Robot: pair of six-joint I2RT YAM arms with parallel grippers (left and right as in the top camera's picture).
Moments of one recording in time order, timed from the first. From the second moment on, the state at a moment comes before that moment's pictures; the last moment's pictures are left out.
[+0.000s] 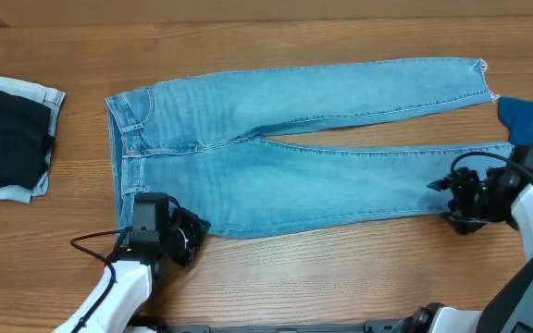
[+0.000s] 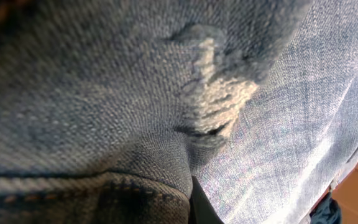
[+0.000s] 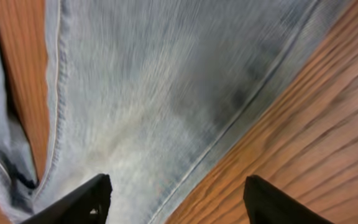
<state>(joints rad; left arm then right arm) -0.08 1.23 0.29 -0.12 0.36 -1.23 -0.51 1.51 0.88 -0.83 -0.44 0.59</state>
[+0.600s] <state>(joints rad) -0.08 1.23 0.29 -0.12 0.39 -1.20 -0.89 1.68 0.77 -0.53 -0.69 0.70</state>
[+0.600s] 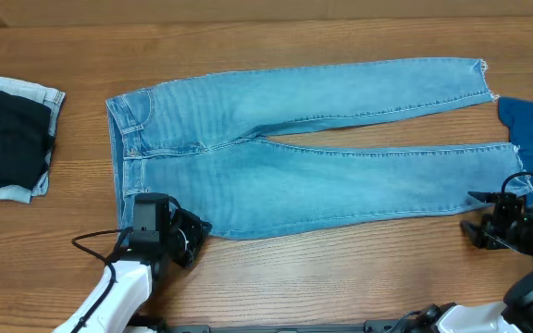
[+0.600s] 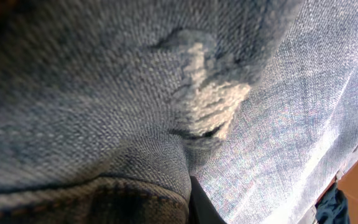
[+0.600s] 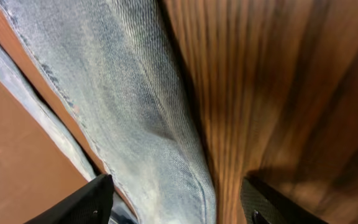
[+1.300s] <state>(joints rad) -0.08 1.23 0.29 -0.13 0.41 -1.19 -0.79 1.70 0.76 -0.44 -0.73 0.60</state>
